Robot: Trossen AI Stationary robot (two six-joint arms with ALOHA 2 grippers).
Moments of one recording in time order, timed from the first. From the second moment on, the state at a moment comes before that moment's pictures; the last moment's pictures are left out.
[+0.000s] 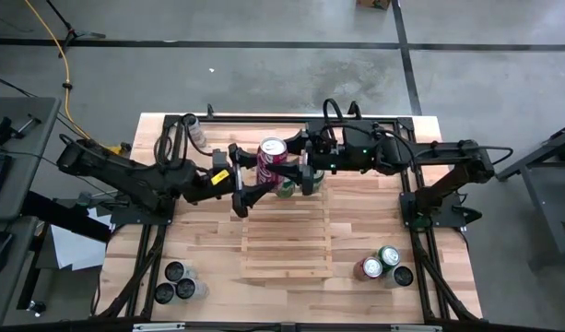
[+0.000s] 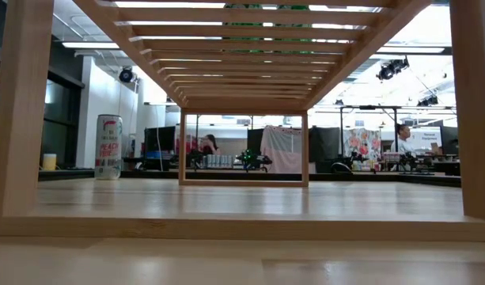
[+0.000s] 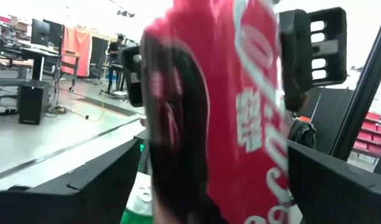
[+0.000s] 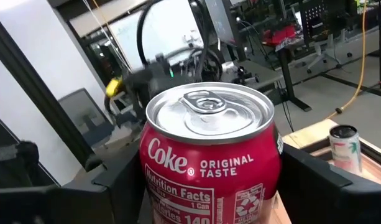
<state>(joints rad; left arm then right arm) -0.25 1.20 0.96 0.46 -0.48 -0.16 0.08 1.51 1.62 -0.12 0.10 0.39</state>
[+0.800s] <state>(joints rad) -0.25 0.80 0.96 0.12 -0.53 -0.28 0.29 1.32 1.37 -0.60 0.27 0.51</state>
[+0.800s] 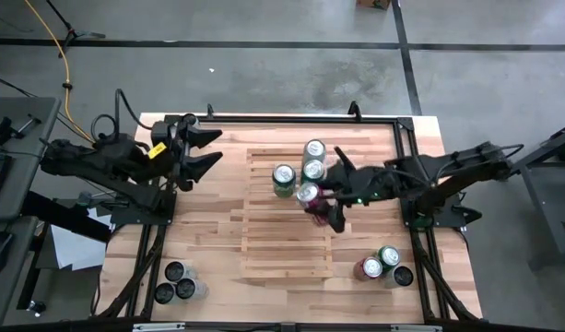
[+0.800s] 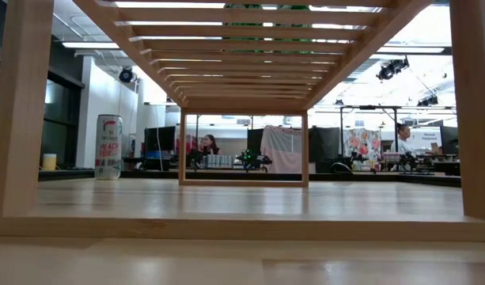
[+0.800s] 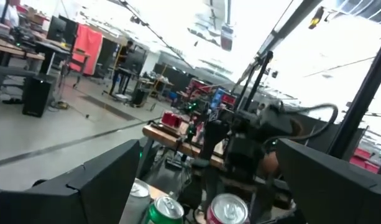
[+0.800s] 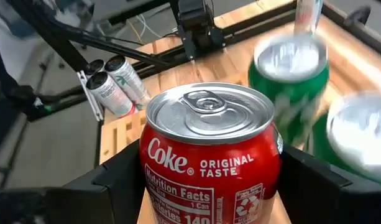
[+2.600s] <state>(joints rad) -0.25 0.80 0.96 0.13 -0.67 -0.28 0.31 1.19 0.92 -0.10 0.41 0.16</state>
